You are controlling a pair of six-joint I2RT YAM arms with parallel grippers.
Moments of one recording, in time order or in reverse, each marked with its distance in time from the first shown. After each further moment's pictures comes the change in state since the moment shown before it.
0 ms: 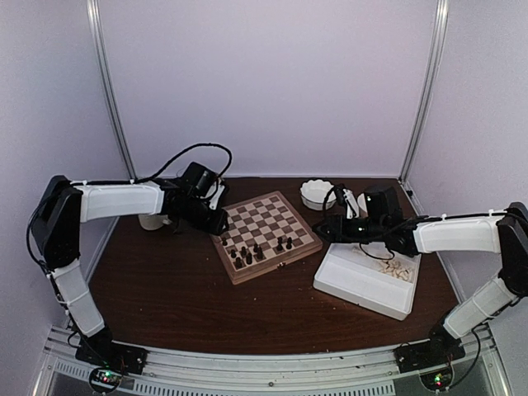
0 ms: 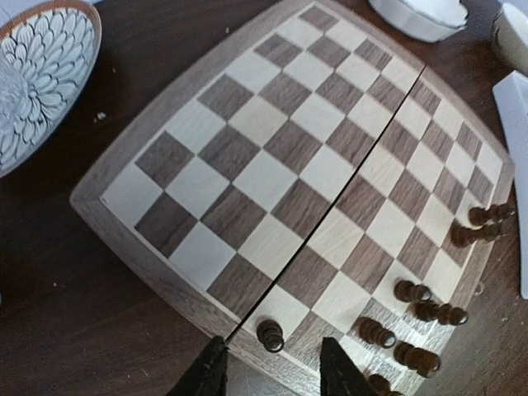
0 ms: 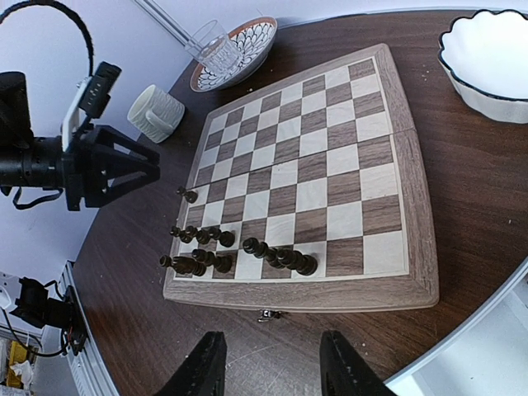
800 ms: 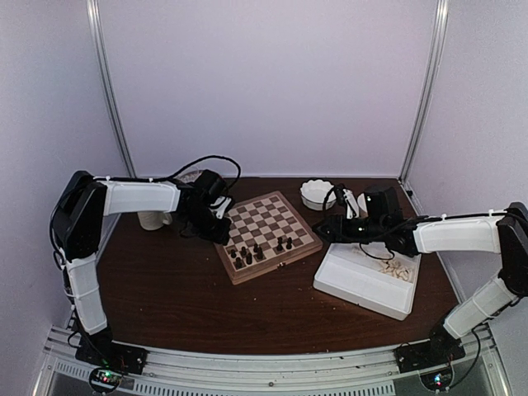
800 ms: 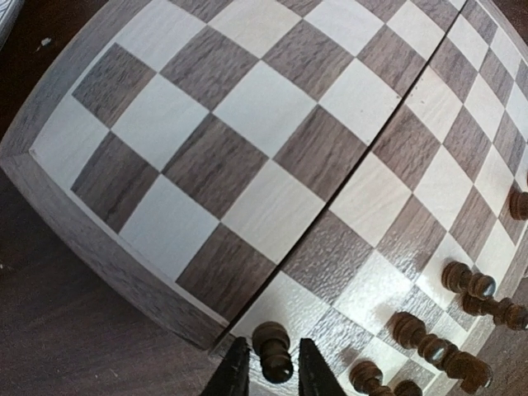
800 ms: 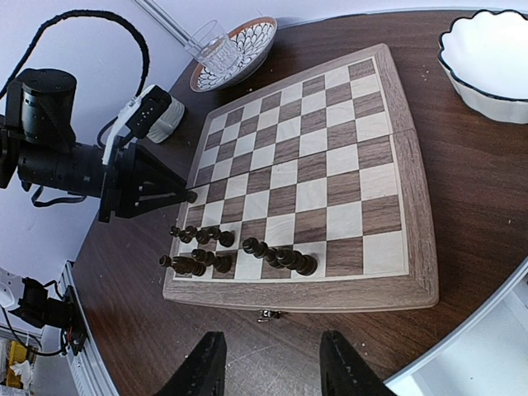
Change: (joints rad) left arm 0.000 0.178 0.124 -0.179 0.035 -0.002; right arm 0.000 0.000 0.000 0.000 0.000 -0.001
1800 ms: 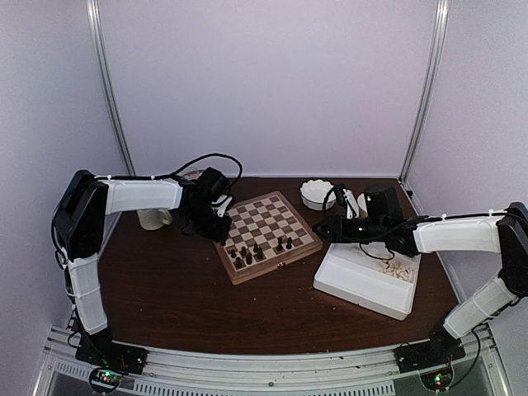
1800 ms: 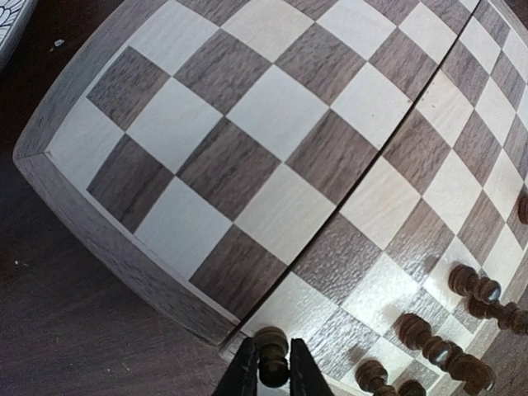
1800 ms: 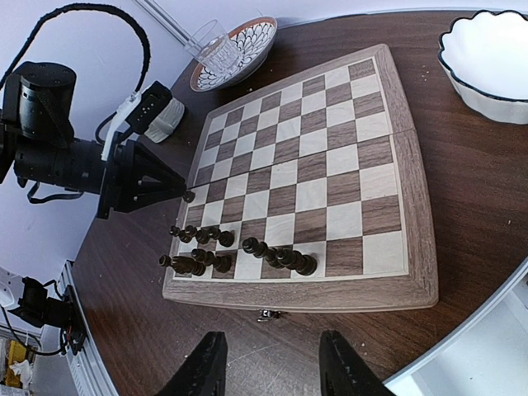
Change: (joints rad) left arm -0.011 0.019 0.053 -0.057 -0.041 -0.004; right arm 0.000 0.000 0.000 0.000 0.000 -0.003
